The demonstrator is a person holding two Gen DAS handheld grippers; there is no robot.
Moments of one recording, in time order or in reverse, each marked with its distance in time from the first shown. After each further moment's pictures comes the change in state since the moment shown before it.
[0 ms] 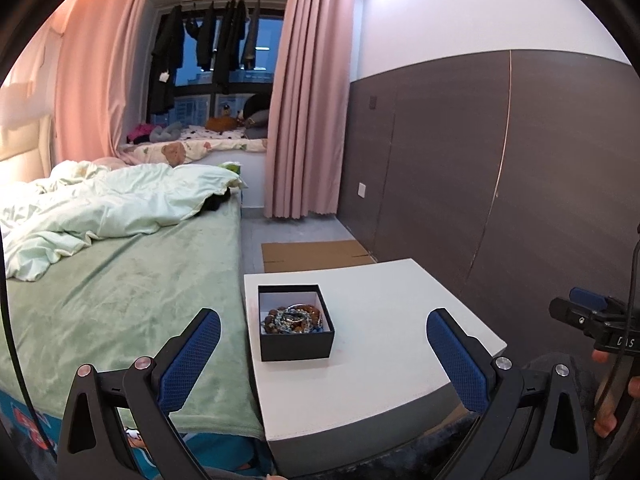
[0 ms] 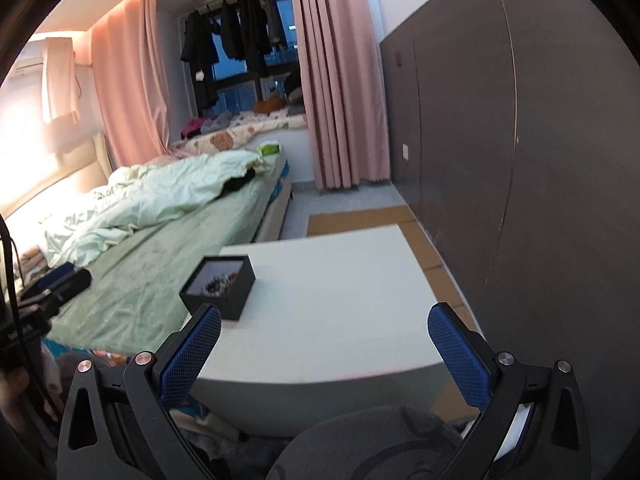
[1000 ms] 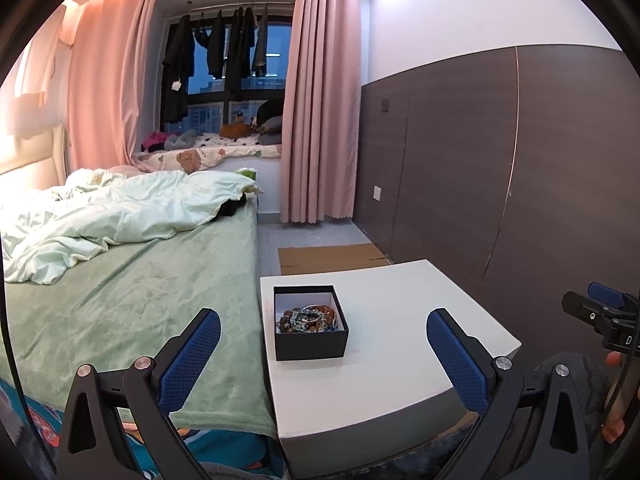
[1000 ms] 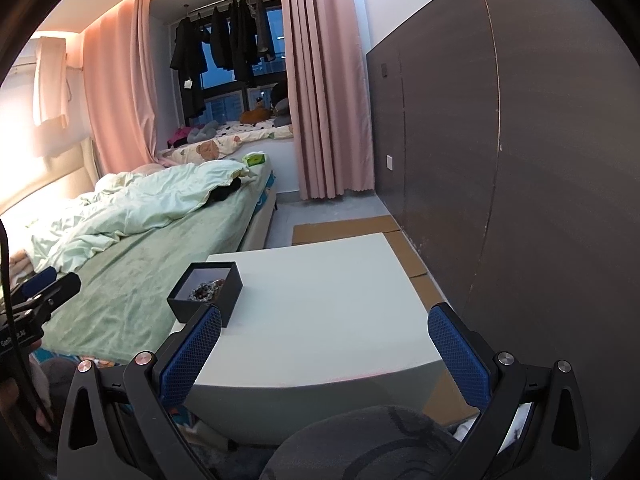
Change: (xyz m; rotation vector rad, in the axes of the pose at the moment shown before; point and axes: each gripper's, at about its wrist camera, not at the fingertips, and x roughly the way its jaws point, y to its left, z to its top) left arm -0.005 -0.008 -0.006 0.023 -0.015 0.065; right arm -0.013 0.009 -0.009 -0.002 -0.052 -0.068
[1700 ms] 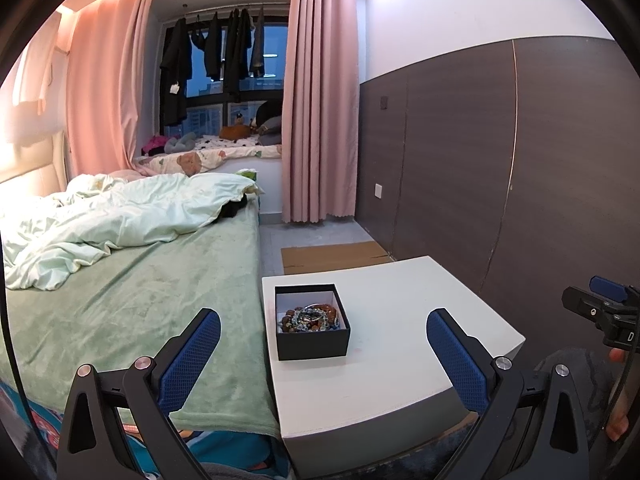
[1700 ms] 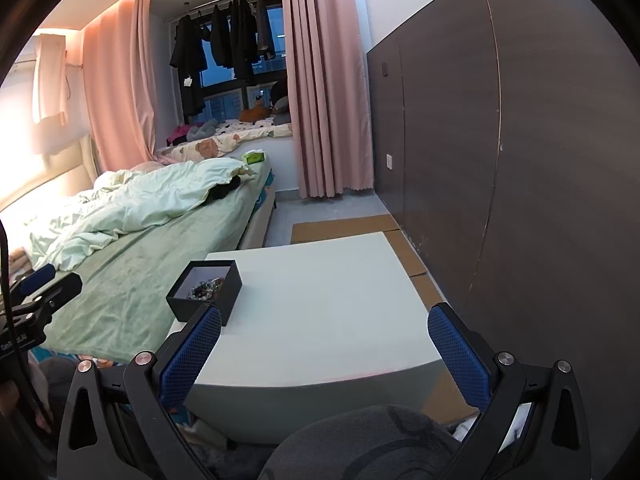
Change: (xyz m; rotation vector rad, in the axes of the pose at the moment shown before) left arm 0.001 -0.001 -0.001 0.017 0.007 0.011; right arm 0.003 0.001 0.000 -0.003 0.005 -0.003
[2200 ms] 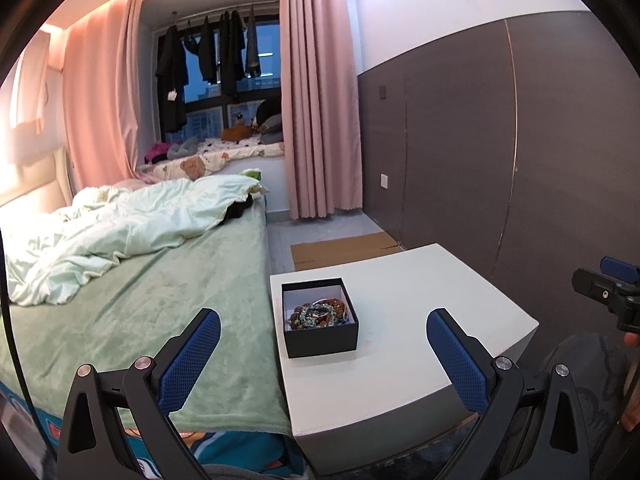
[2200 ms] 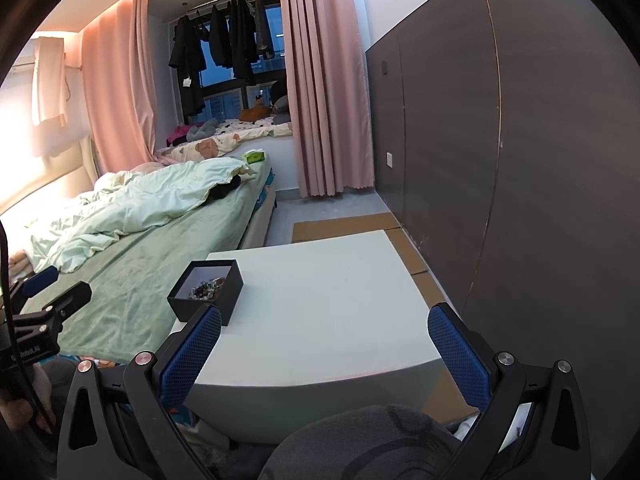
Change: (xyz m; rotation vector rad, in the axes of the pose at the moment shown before) left arm 0.003 -0.013 -0.002 0.078 0.014 0.045; right arm 0.000 0.000 0.000 0.003 0.001 0.002
